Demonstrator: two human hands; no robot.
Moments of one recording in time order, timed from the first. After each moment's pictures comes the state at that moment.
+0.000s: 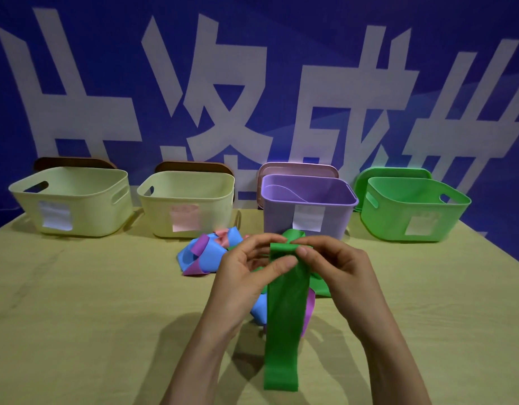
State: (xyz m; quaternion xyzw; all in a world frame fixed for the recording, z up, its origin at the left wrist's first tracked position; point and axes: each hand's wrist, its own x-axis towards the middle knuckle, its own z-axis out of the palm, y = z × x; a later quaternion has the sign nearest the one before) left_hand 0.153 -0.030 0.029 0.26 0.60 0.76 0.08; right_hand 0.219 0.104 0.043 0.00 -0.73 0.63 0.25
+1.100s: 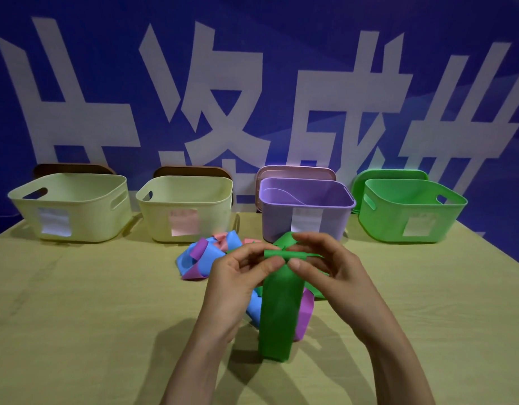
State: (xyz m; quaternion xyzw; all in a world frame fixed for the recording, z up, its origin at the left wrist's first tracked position) left_hand 0.155 -0.031 0.030 0.20 0.56 0.80 0.11; right_hand 0.223 0.105 0.044 0.00 -0.73 0.66 0.20
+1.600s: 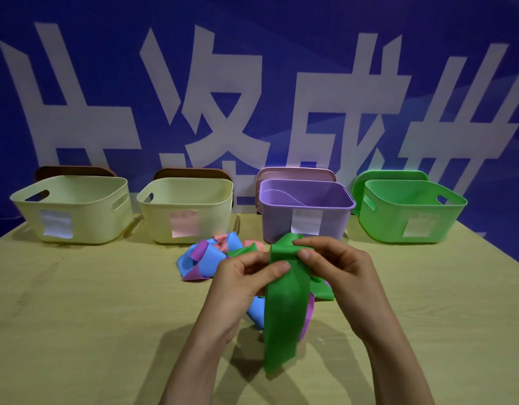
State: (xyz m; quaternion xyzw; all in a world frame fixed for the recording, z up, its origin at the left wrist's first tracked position) left_hand 0.159 -0.033 0.034 0.20 0.60 0.76 0.16; right_hand 0.224 0.106 0.048 0.01 -0.70 0.67 0.26
